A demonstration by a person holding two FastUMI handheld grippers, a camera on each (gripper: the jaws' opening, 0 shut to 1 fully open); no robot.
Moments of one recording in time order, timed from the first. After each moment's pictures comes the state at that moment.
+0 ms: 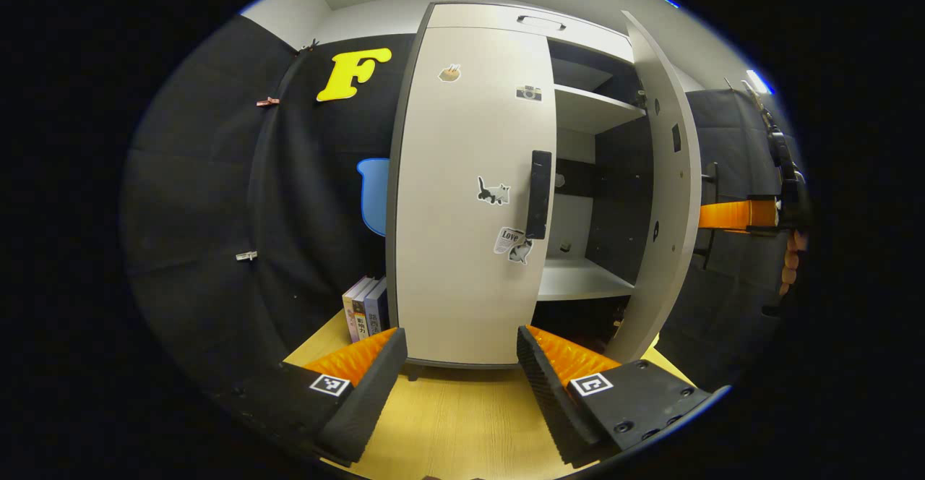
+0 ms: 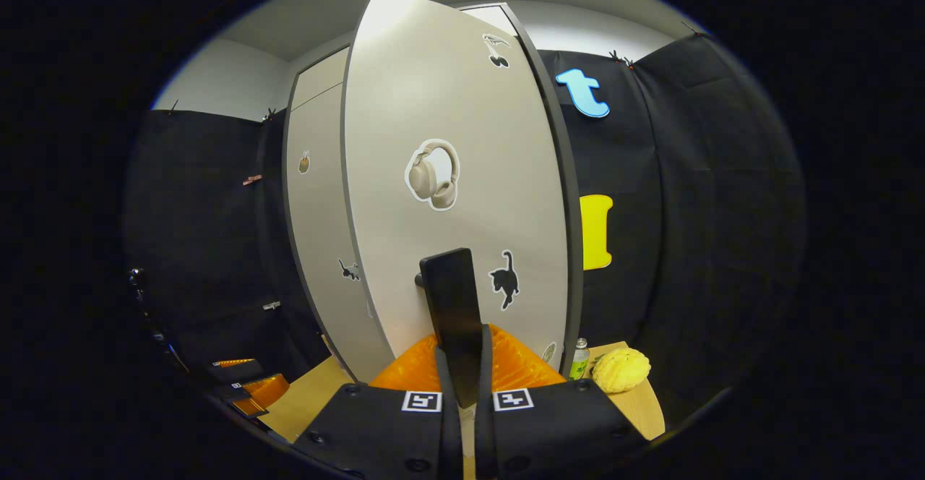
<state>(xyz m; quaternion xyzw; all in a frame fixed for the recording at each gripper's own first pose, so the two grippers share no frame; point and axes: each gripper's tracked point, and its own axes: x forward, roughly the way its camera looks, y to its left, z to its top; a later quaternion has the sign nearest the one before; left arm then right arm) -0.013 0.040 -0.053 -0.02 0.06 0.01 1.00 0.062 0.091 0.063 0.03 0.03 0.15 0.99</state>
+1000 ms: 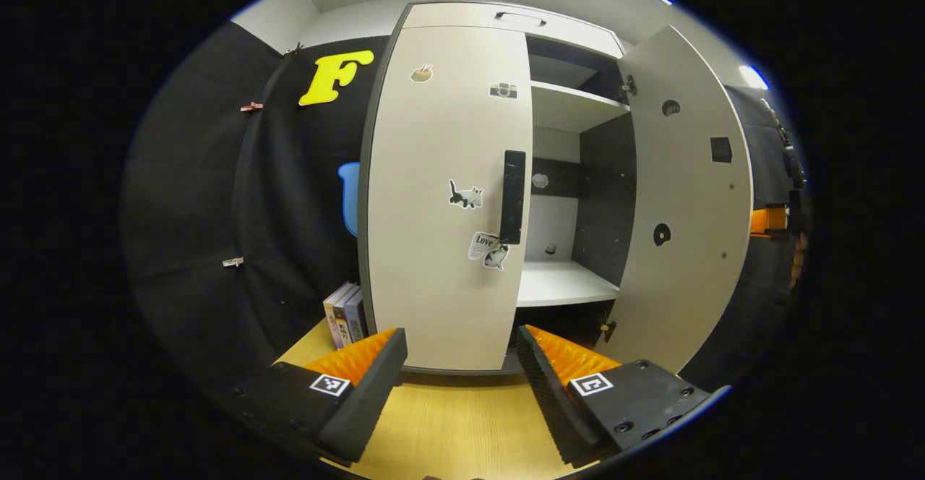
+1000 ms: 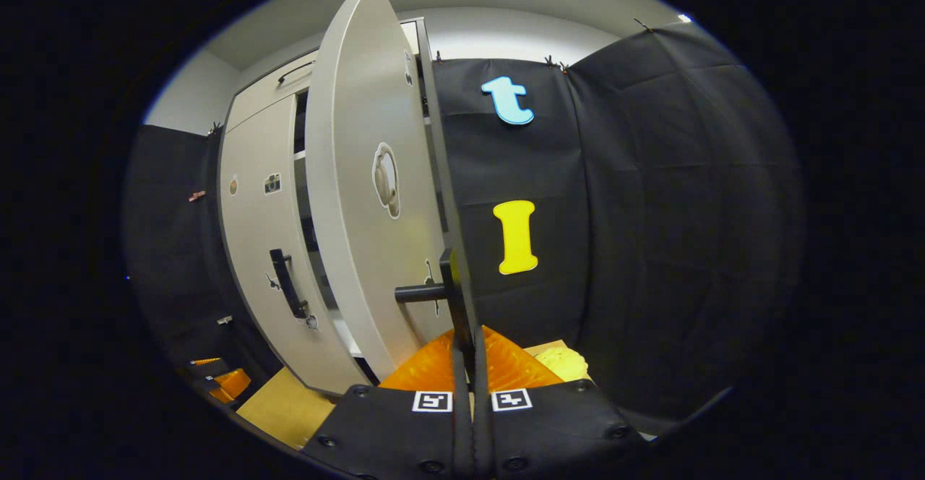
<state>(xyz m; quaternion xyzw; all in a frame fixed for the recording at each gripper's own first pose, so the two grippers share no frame) 0.001 0.005 -0.045 -0.02 0.05 -0.02 1.00 0.055 -0.010 0.065 0.06 0.03 0.03 1.00</state>
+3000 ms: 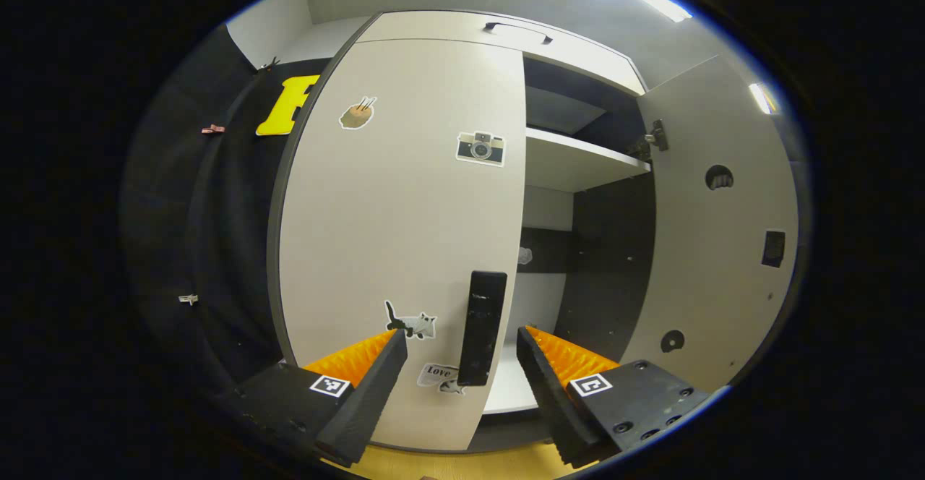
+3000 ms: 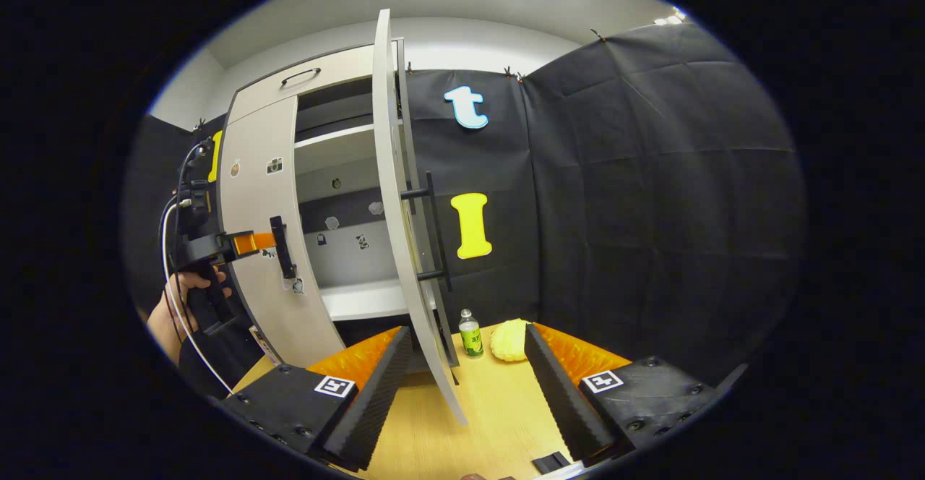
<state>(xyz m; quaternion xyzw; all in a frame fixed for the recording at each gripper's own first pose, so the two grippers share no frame) 0.157 -0.033 0.084 -0.04 -0.04 -0.05 1.00 -0.064 -0.036 -0.006 0.06 0.02 -0.07 1.00</state>
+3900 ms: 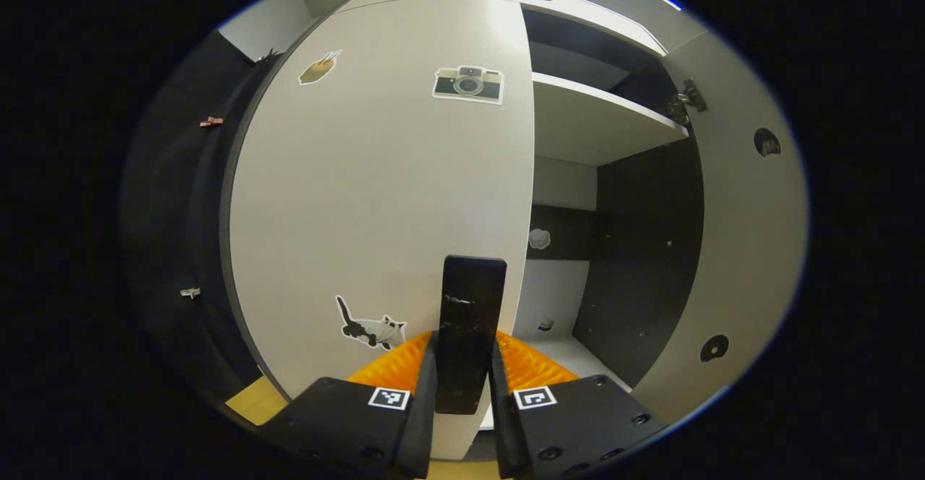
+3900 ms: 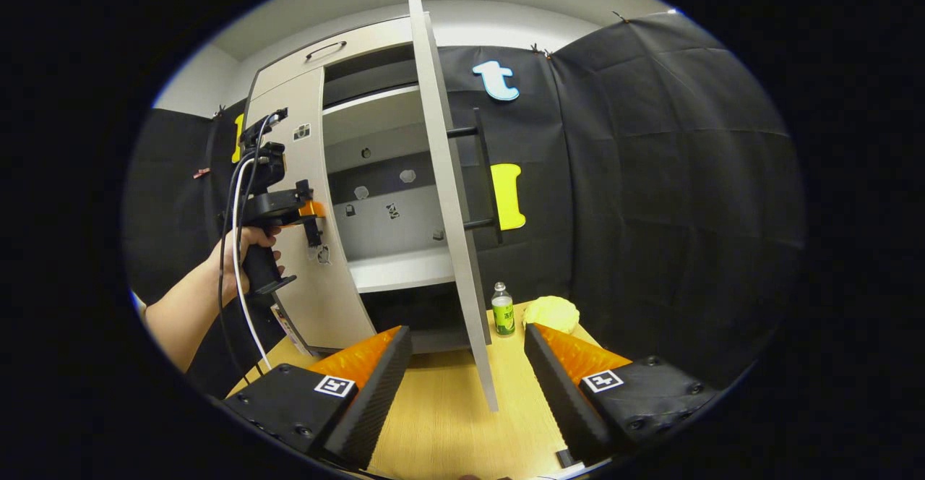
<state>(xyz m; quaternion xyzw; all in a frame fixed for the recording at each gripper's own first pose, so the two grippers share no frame) 0.218 -0.050 0.062 -0.05 0.00 -0.01 1.00 -0.046 -0.002 -0.052 0.06 0.05 -0.01 1.00</state>
